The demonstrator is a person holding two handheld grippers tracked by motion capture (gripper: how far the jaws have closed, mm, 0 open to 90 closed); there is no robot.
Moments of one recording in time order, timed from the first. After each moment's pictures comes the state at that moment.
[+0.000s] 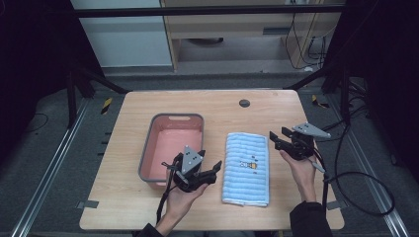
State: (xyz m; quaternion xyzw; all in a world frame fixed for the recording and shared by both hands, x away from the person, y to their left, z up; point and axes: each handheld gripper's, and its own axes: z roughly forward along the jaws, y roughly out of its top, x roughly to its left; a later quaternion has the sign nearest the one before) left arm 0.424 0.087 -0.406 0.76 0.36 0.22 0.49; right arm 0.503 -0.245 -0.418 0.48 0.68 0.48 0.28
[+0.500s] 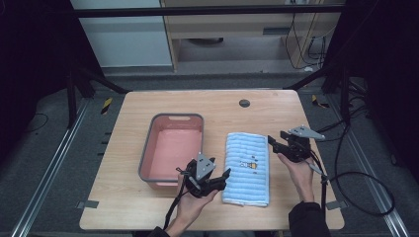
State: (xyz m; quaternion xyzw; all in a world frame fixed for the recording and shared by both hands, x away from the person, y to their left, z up) left arm 0.420 0.063 -0.432 0.78 0.36 0.21 0.47; right arm 0.508 -0.244 -0.435 0.49 0.69 0.45 0.27
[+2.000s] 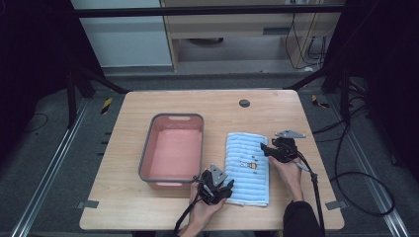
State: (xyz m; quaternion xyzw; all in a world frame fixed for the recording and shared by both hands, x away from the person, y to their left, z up) left arm 0.426 0.035 -0.495 0.81 0.39 0.19 0.40; right arm 0.539 -0.230 -0.489 0.51 0.73 0.39 0.23
